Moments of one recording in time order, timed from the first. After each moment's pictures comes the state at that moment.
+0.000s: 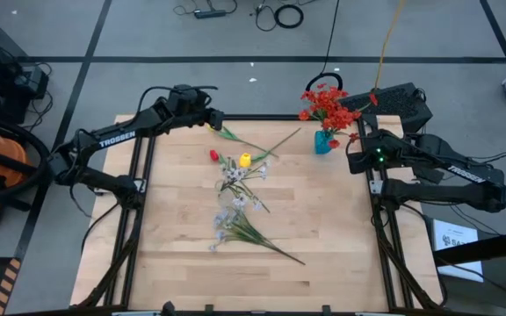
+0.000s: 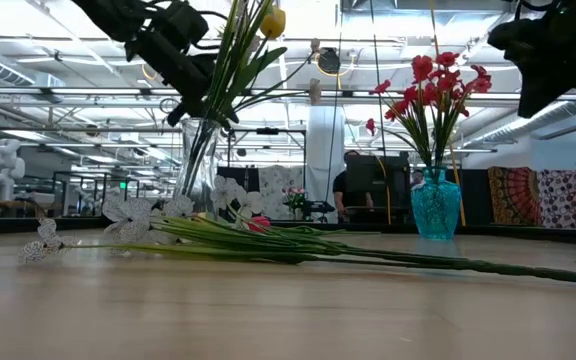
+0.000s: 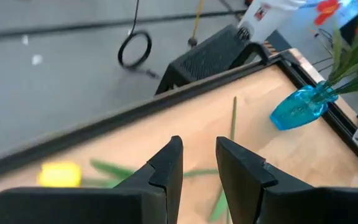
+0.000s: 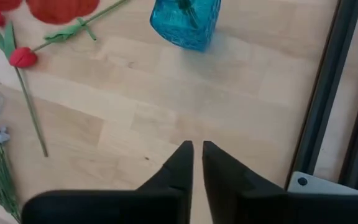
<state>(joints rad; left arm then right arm) 0.68 1.33 0.99 -0.22 0.05 -0.47 -0.36 0.71 0.92 -1.28 0.18 0.94</state>
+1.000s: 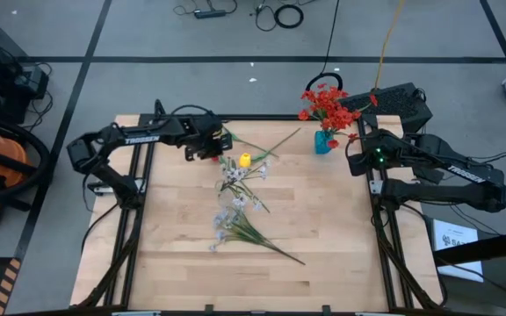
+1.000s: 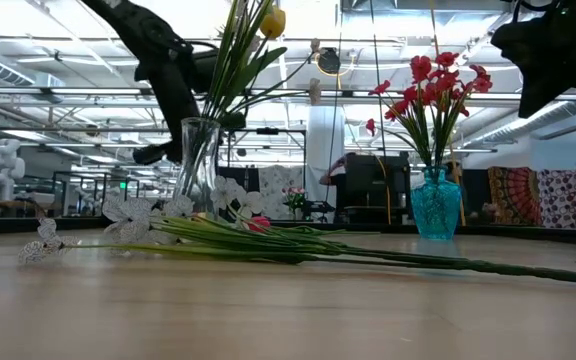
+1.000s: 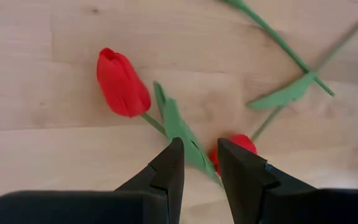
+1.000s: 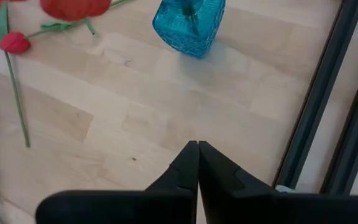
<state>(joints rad) 0.53 1.55 0.99 -0.56 0.11 -1.18 -0.36 0.71 0.92 -1.28 0.21 0.82</state>
